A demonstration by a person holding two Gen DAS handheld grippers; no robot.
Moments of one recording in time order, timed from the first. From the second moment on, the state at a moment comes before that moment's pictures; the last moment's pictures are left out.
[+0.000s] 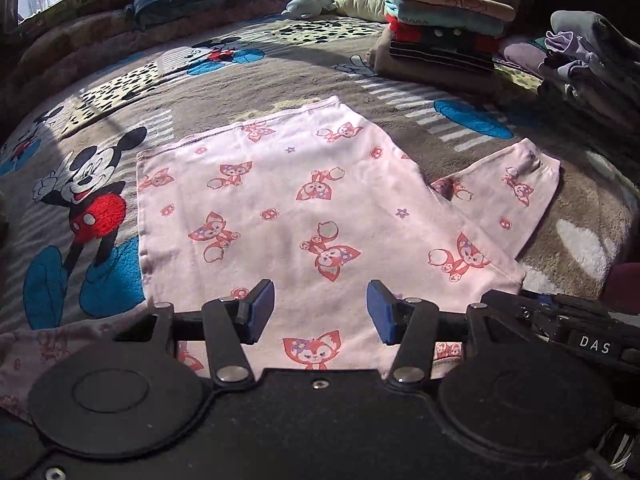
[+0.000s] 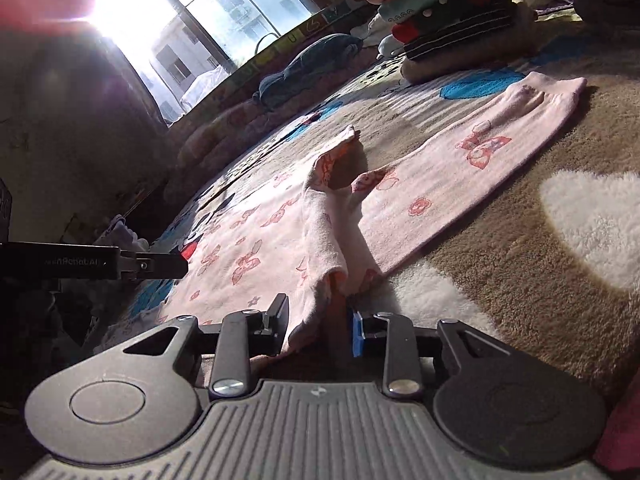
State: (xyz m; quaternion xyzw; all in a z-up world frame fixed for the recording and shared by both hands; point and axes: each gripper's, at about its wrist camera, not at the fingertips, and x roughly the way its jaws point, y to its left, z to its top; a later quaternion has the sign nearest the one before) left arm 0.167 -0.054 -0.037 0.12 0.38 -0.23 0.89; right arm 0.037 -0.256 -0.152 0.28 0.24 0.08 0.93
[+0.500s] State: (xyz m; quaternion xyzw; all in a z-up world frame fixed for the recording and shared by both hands) left arm 0.332 -0.253 -0.061 0.27 0.46 -0.21 0.82; right arm 0.036 -0.246 -0.149 0.21 0.24 0.09 0.94
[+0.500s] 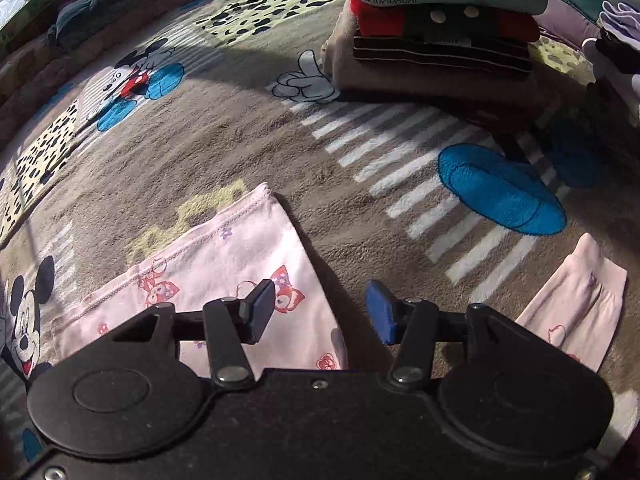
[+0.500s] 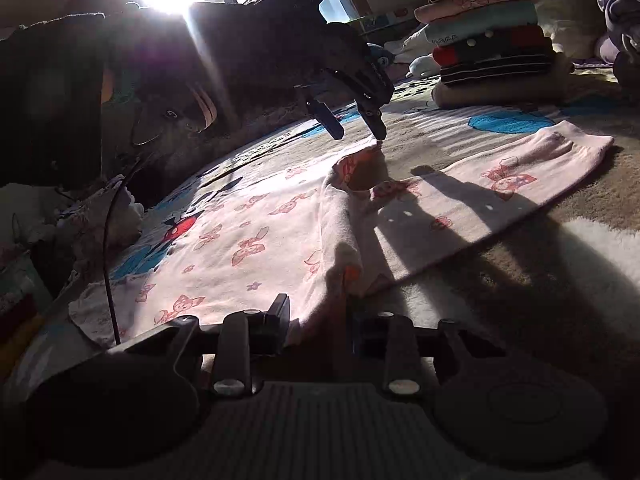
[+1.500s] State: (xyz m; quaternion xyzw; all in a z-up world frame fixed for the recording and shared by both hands) left arm 0.371 -0.104 -0.057 -0.05 0.43 -0.19 0.88; right arm 0.024 -0.178 -0.126 -0.07 0.20 0.16 0.96
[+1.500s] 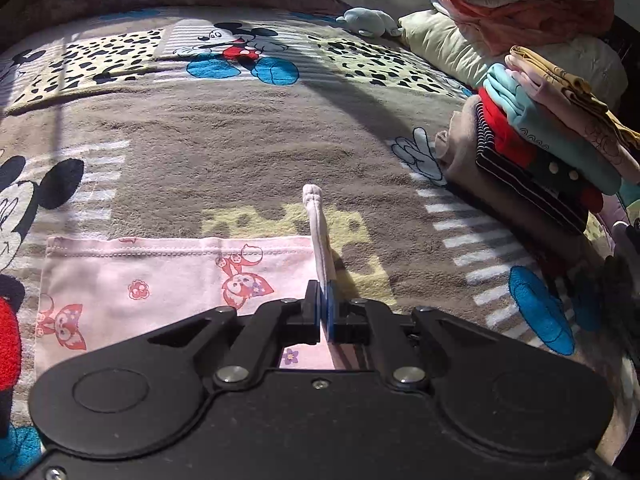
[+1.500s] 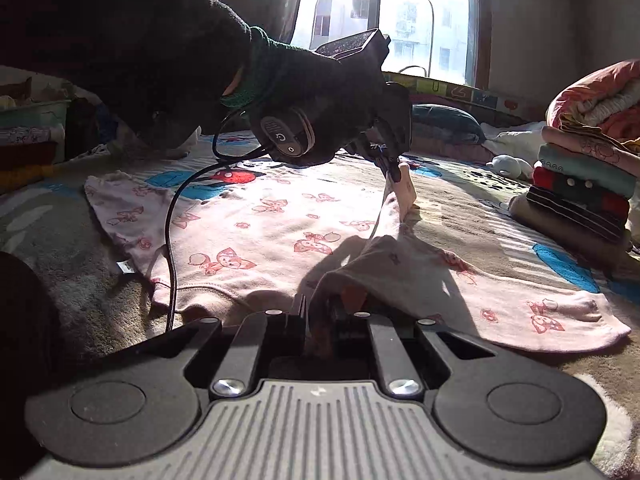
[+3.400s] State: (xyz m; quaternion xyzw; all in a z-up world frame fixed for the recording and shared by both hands) left arm 0.131 -0.333 -0.062 0.39 0.29 -0.33 0.81; right arm 0.028 -0.166 -0.144 -0.03 0.21 0.21 0.95
